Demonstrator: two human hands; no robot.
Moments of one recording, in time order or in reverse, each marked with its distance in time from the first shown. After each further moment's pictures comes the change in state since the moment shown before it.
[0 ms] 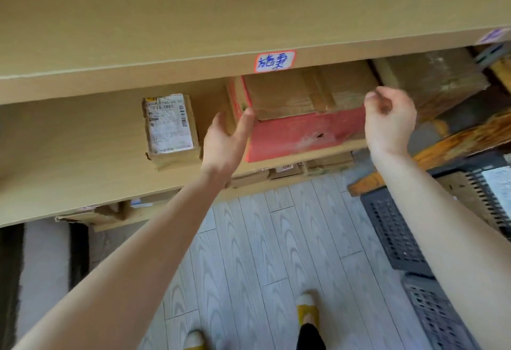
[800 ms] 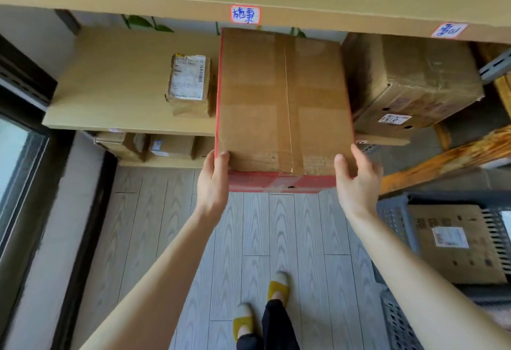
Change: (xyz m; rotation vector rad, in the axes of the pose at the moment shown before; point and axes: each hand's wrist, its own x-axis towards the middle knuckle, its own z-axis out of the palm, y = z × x) left_hand -0.165 -0.040 0.047 -0.271 0.312 -0.187; right_hand -0.081 0.088 -0.077 0.003 -0.376 -0.007
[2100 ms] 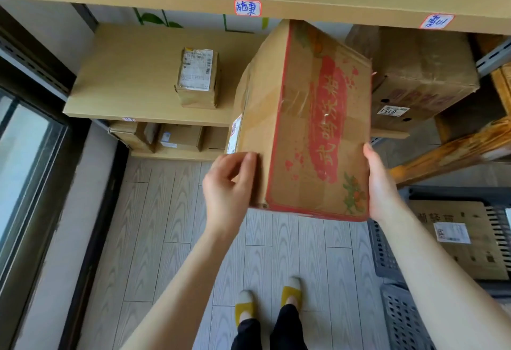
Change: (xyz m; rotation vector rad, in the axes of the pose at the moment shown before) left_hand -0.082 0.023 -0.001 0.077 0.089 0.331; right_hand 0.000 0.013 -0.049 0.657 -0.486 0.603
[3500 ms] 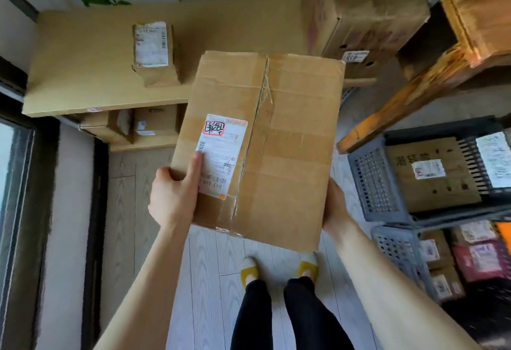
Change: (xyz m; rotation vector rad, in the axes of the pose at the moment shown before) left_hand -0.027 -0.048 -0.033 0.514 0.094 -0.403; right_hand -0.041 0.125 -0.016 0.221 0.154 0.097
